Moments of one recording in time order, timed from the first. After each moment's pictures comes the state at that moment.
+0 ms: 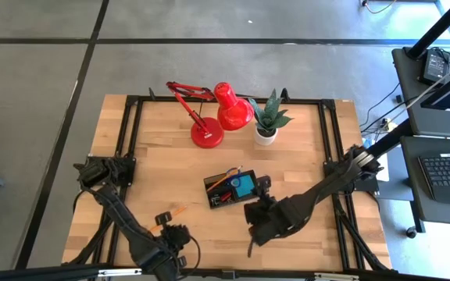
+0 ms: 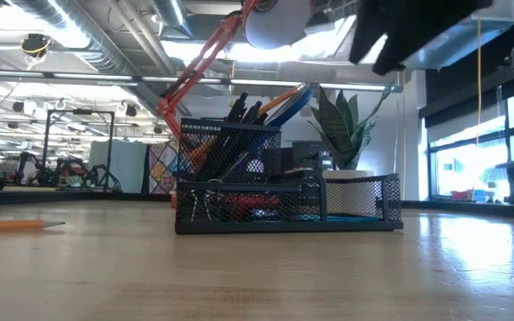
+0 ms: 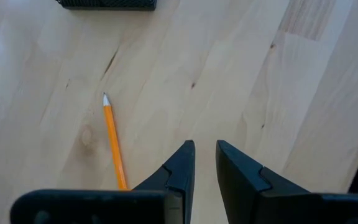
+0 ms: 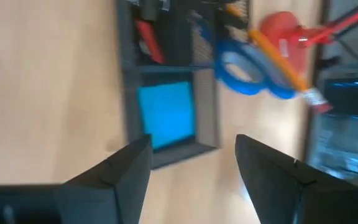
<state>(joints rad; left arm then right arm) -0.89 1.99 1.54 -1.13 -0.48 -1.30 0.59 1.92 1.65 -1.20 0.66 0.28</state>
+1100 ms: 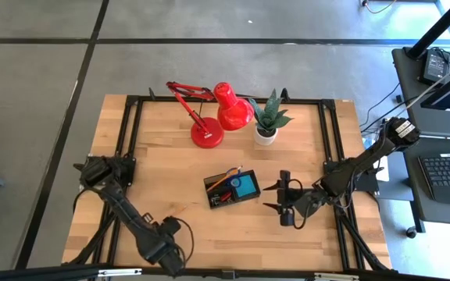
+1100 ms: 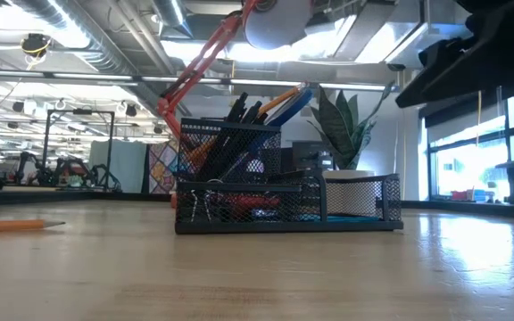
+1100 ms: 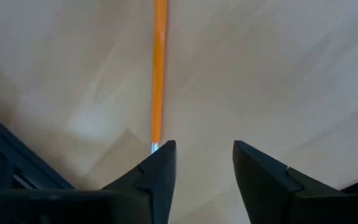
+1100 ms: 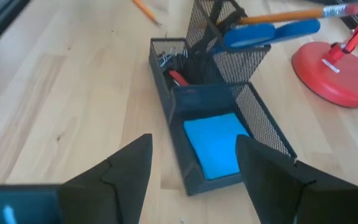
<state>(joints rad) -0.84 1.99 1.47 -1.24 0.03 -1.61 0.63 1.30 0.59 0.02 0.61 0.25</state>
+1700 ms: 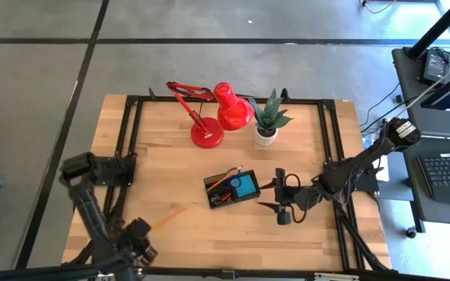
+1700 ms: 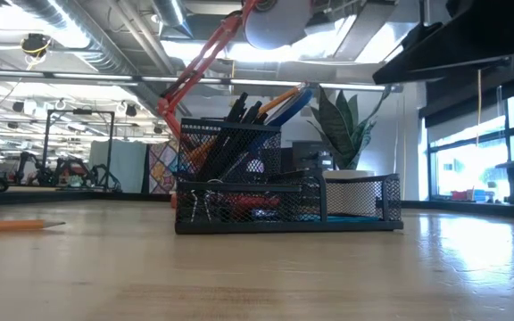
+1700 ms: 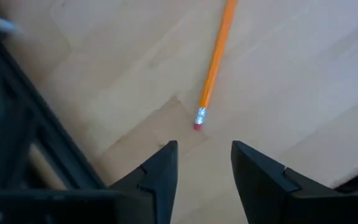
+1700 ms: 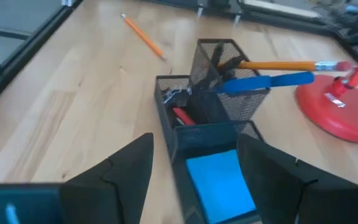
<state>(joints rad) -1.13 1.86 1.39 -1.30 -0.19 -2.06 0.58 1.30 0.59 0.18 0.55 0.14</state>
